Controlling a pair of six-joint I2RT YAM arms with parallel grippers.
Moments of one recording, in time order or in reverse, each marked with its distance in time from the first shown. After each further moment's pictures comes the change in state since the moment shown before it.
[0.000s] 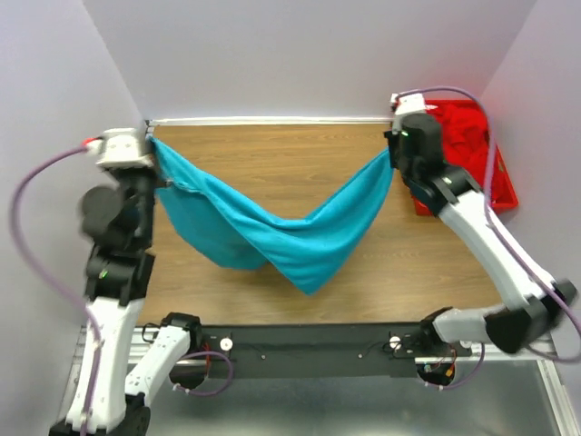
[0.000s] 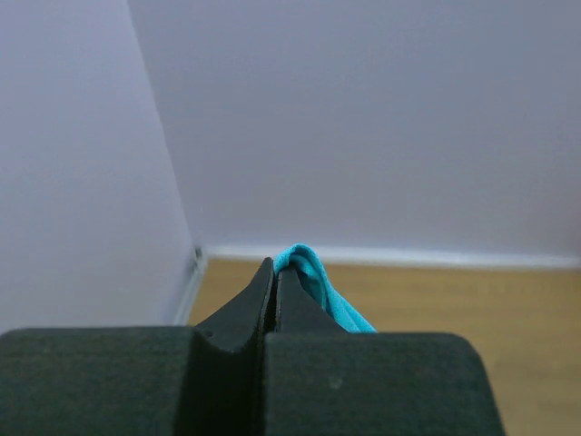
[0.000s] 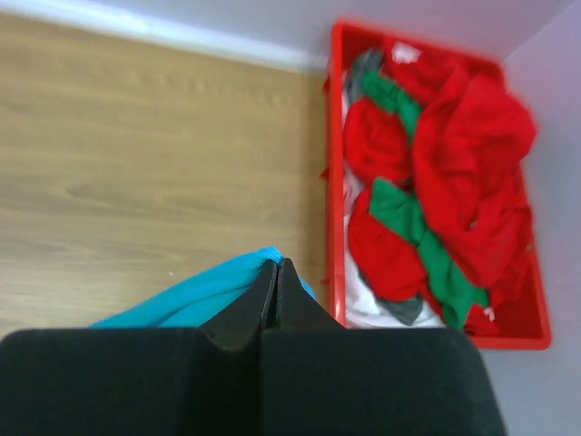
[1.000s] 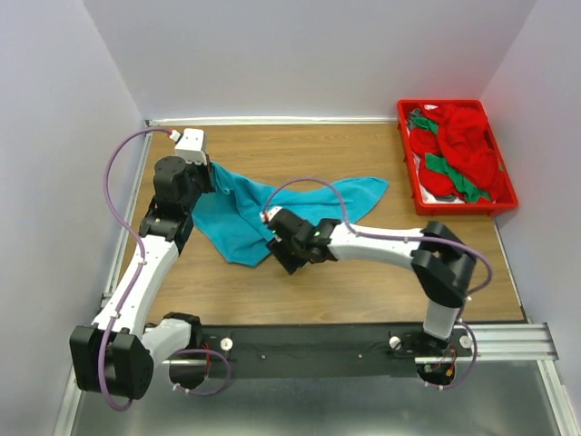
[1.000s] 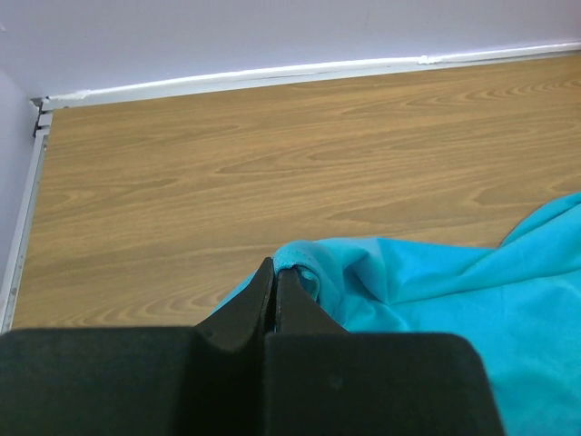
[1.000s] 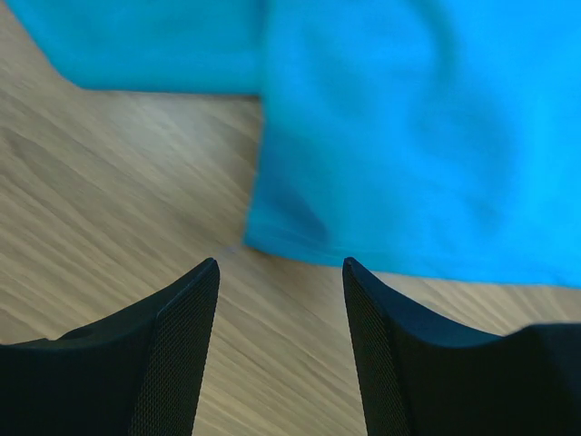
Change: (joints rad) left arm 0.000 0.342 -0.364 0.214 0.221 -0.080; right arm 0.562 0.517 -0.173 0.005 -0.343 0.300
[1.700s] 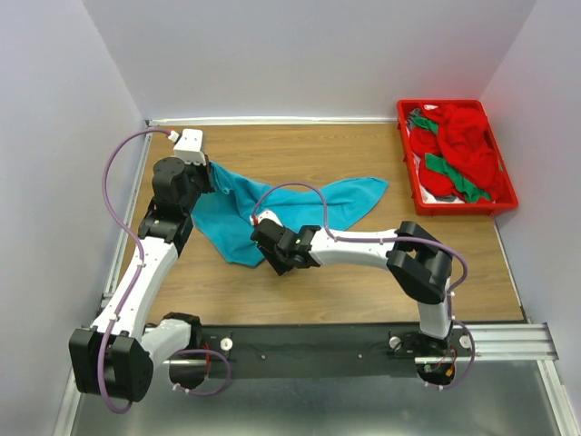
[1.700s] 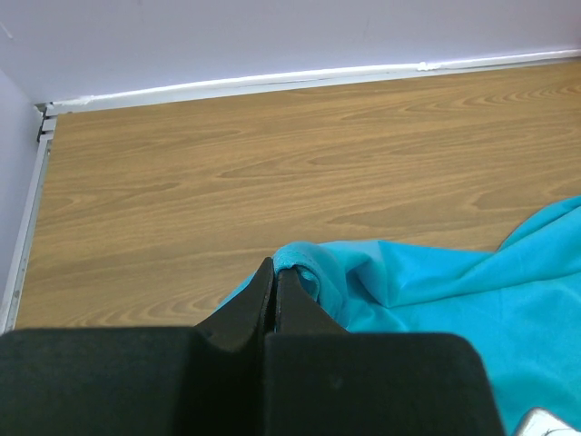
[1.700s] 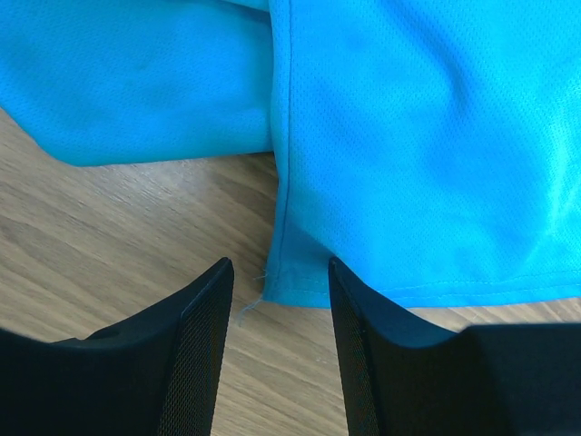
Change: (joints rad) left arm 0.000 -0.016 -0.005 0.005 -0.001 0.000; right arm 0.090 0.156 0.108 -0.001 0.150 0.115
